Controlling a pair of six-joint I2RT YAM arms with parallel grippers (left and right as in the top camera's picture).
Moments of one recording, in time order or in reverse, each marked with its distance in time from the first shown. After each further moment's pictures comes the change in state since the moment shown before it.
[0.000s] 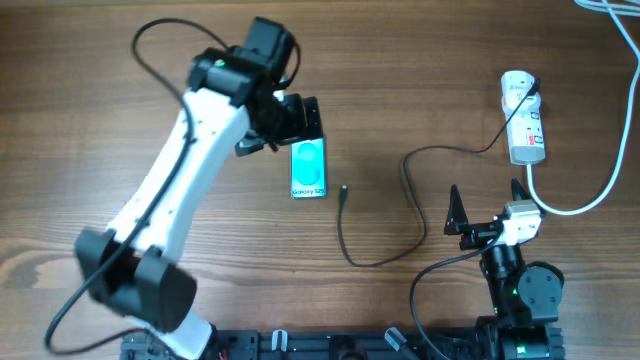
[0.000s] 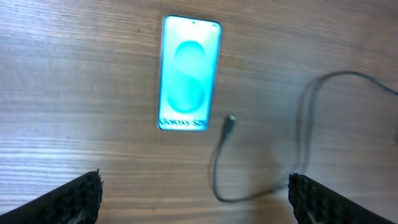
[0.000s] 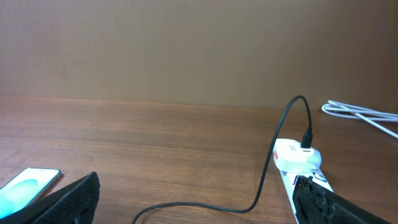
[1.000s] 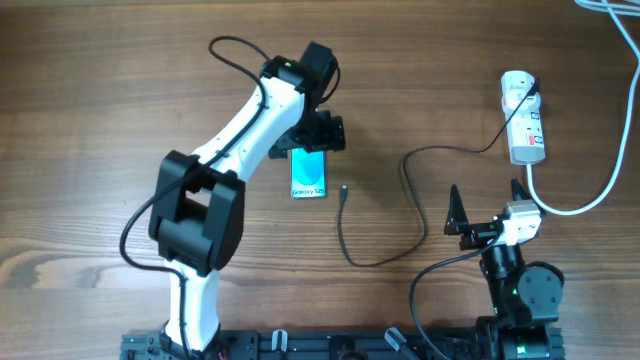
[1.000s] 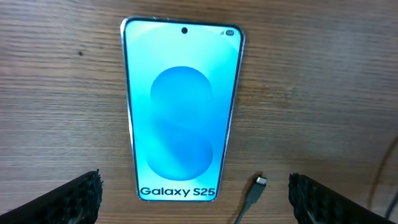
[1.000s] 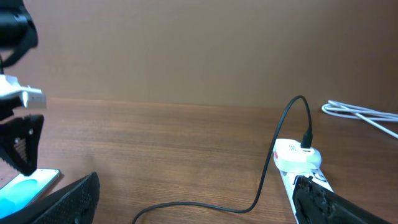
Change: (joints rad) left arm -0.072 0.323 0.002 0.155 -0.038 0.000; right arm 0.000 0.000 0.000 0.000 0.000 0.000
